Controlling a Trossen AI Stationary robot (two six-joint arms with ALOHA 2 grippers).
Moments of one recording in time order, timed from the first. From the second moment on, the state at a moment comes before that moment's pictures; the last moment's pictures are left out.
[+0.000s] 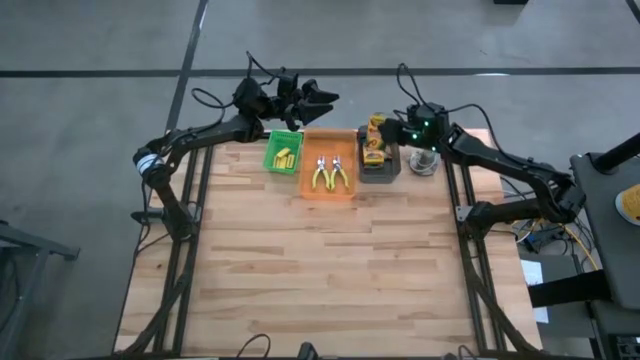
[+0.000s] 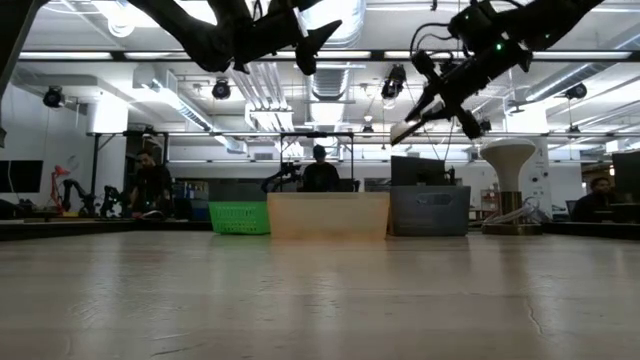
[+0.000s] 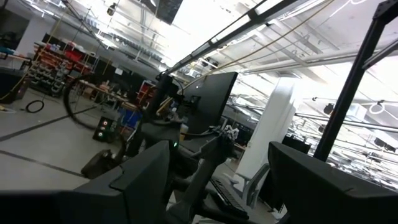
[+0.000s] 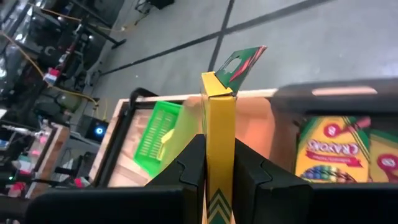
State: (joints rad) left arm 0.64 1.70 1.31 0.94 0.74 -0.78; right arm -0.73 1.21 0.81 -0.04 -0.06 0.88
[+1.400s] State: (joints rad) left arm 0.64 1.70 1.30 0.94 0.74 -0.78; right arm -0.80 1.95 1.71 -1.06 -0.13 0.38
